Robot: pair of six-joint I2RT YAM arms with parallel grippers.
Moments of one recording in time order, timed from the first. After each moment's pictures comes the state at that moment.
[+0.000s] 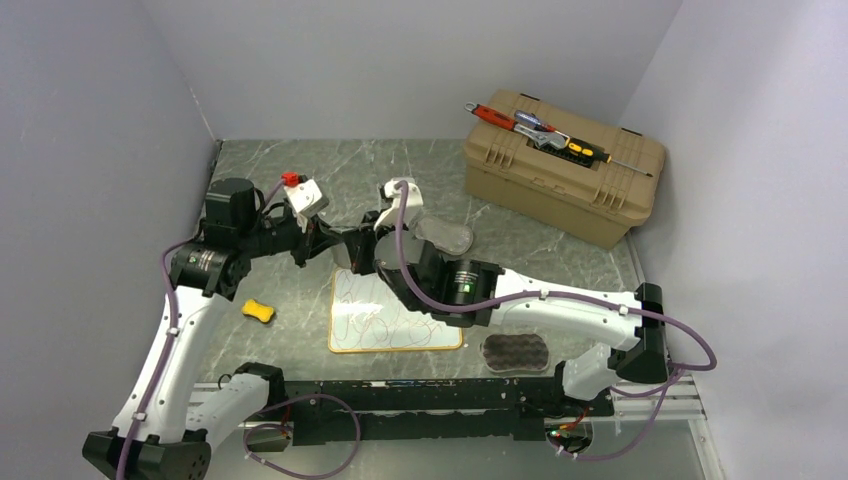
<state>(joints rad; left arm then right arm) -0.19 0.94 1.12 -0.68 0.79 0.36 1.33 1.51 1.48 -0.17 0.70 0.63</state>
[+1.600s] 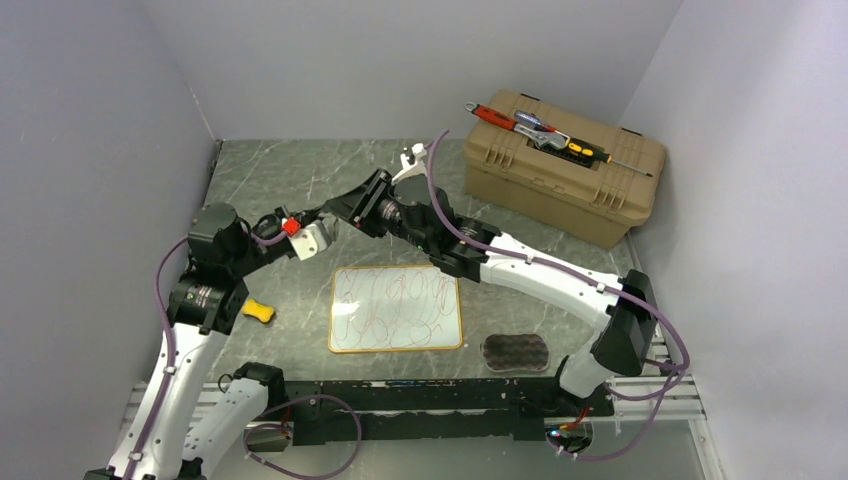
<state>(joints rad) -0.21 0.75 0.95 -0.34 0.65 0.82 1.04 1.58 1.45 -0.03 0.17 1.22</state>
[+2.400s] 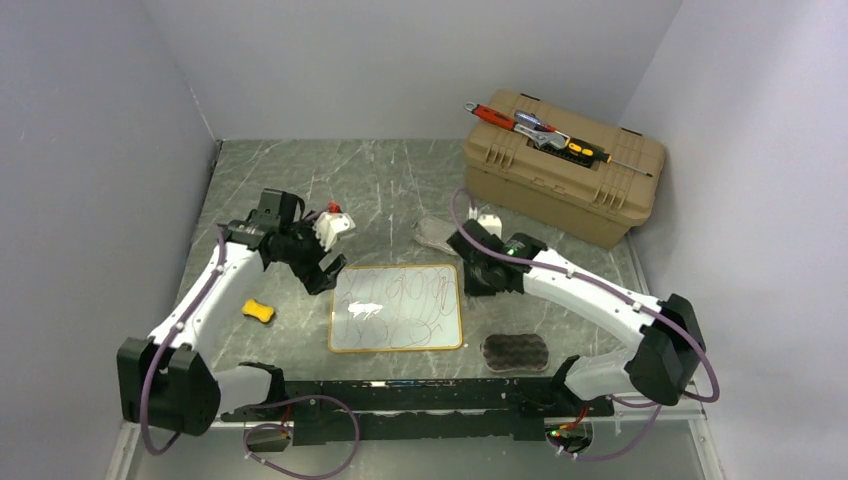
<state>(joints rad) -0.21 1.19 1.00 -0.84 0.46 0.69 0.84 1.34 1.10 -0.87 0.30 0.77</state>
